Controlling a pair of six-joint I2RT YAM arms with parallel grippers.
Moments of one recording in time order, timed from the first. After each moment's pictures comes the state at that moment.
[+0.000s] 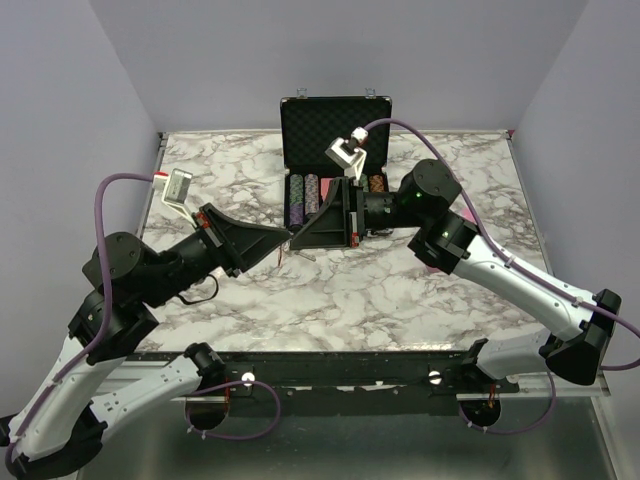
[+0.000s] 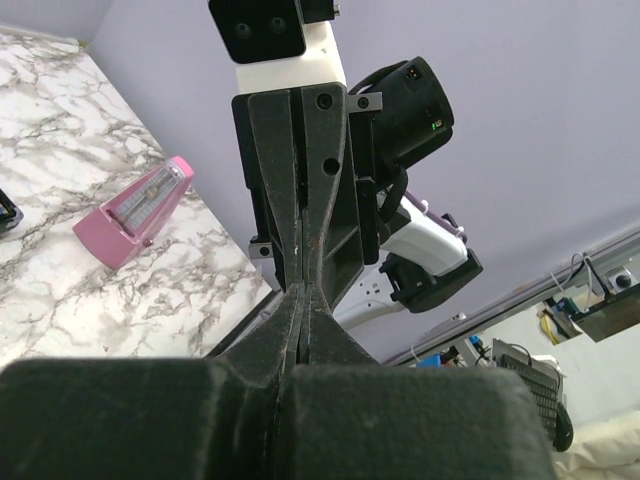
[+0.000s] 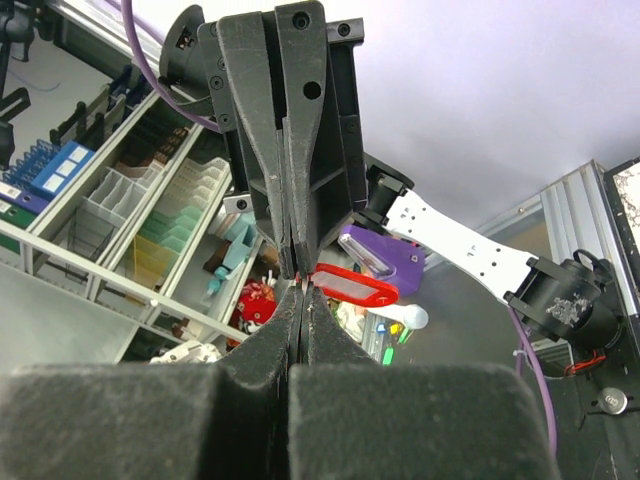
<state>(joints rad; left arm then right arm) -0.80 0.67 1.24 -0.42 0.19 -0.87 0.91 1.33 1.34 0.25 -0.80 1.12</state>
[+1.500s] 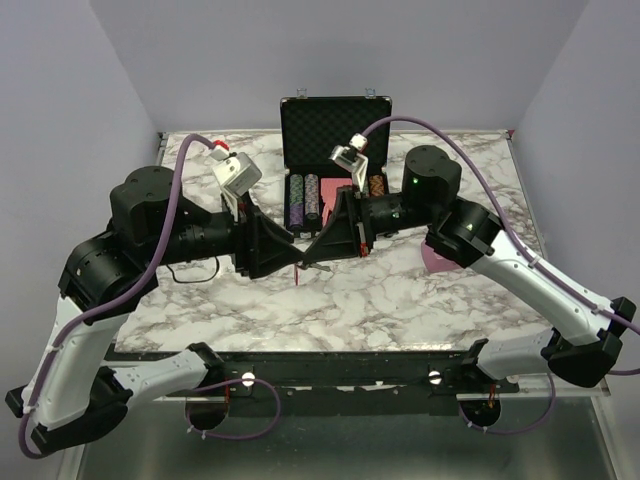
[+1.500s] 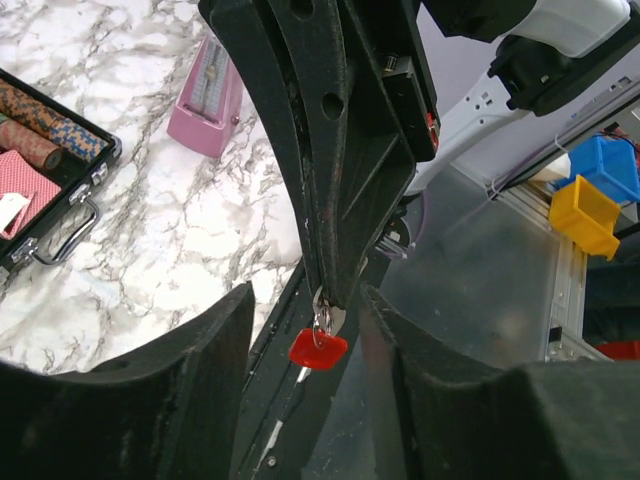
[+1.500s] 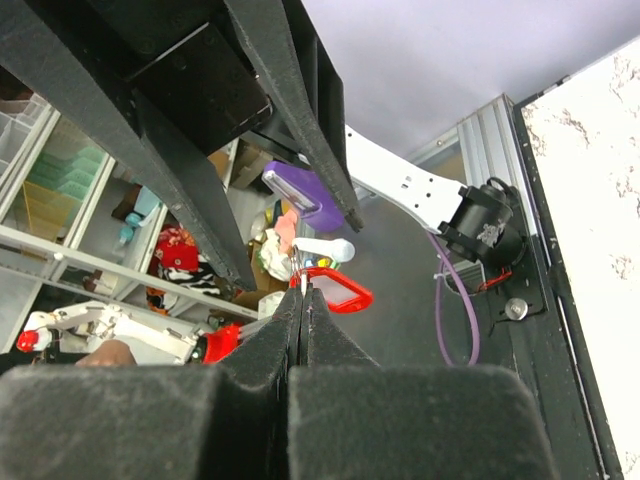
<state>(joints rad) -0.74 1.00 1.74 -0.99 0.50 -0.29 0.91 1.31 1.50 -0.25 -0.84 0.76</state>
